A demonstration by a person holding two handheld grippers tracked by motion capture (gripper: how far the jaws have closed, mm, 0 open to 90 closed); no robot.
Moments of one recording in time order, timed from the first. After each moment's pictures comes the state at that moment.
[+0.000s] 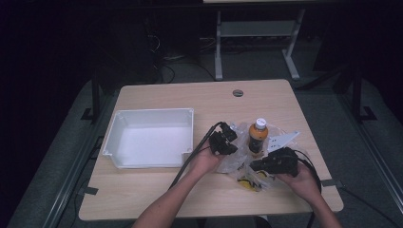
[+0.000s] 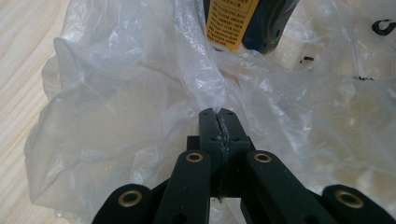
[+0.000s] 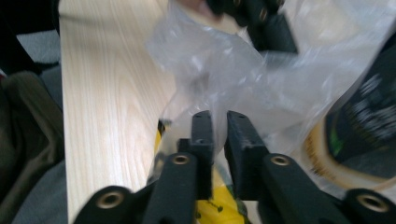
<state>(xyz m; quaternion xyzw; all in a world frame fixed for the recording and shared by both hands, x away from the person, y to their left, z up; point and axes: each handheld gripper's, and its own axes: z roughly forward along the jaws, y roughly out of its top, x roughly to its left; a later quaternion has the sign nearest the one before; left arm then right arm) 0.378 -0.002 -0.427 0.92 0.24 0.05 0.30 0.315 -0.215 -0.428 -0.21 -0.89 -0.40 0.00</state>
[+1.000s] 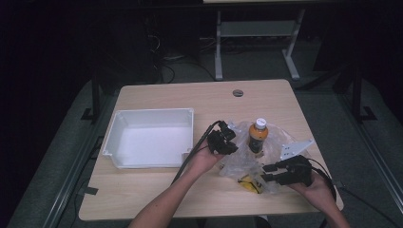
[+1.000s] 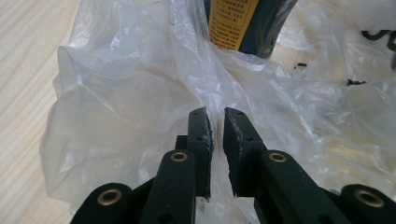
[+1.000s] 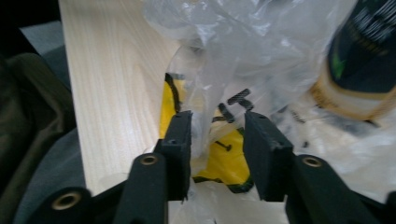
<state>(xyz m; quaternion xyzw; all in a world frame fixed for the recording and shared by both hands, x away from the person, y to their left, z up) 0.376 0.006 -0.417 0.92 0.23 0.05 0.32 0.292 -0.246 -0.430 -0.23 -0.89 -0.39 -0.01</state>
